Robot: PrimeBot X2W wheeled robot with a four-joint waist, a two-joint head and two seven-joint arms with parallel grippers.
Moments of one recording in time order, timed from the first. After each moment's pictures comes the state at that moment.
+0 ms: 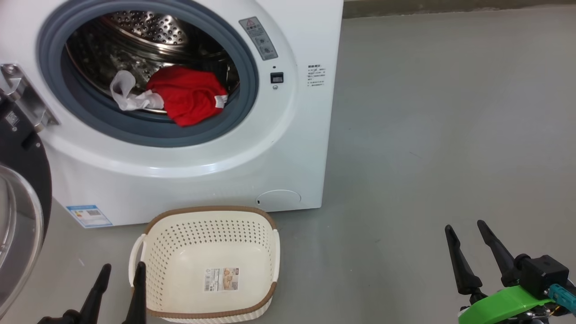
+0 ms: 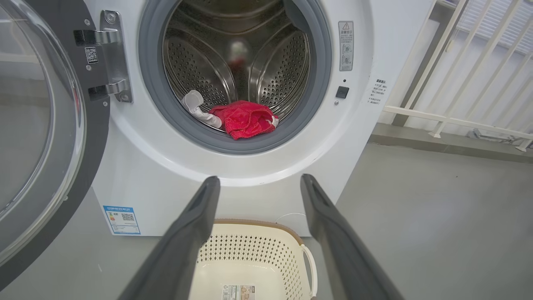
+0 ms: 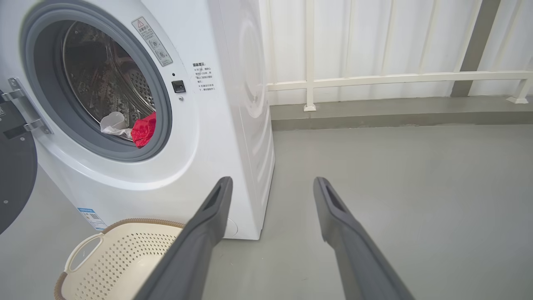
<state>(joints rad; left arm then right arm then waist) 0.05 0.15 0.04 0.19 -0.38 -0.13 -0.26 0.00 -0.14 0.01 0.26 0.35 0.12 -0.25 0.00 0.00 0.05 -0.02</state>
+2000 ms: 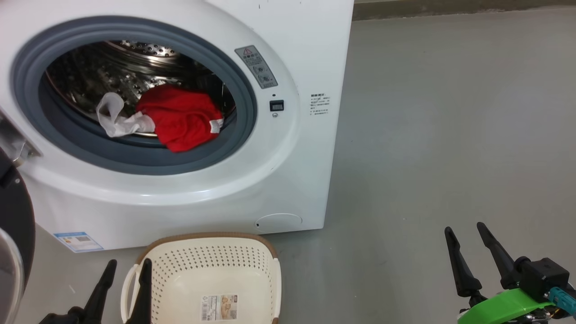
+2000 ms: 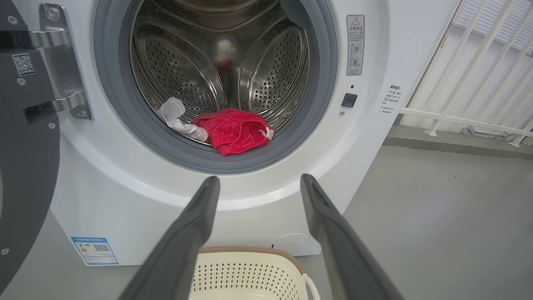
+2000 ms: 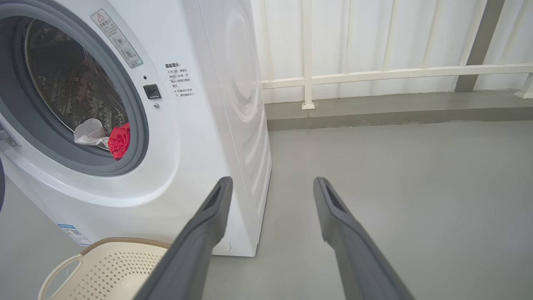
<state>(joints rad) 0.04 0.15 0.01 0.17 -0.38 -0.13 -0.26 0.02 -0.13 0.01 0.25 0.35 0.12 -0.25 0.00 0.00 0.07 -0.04</state>
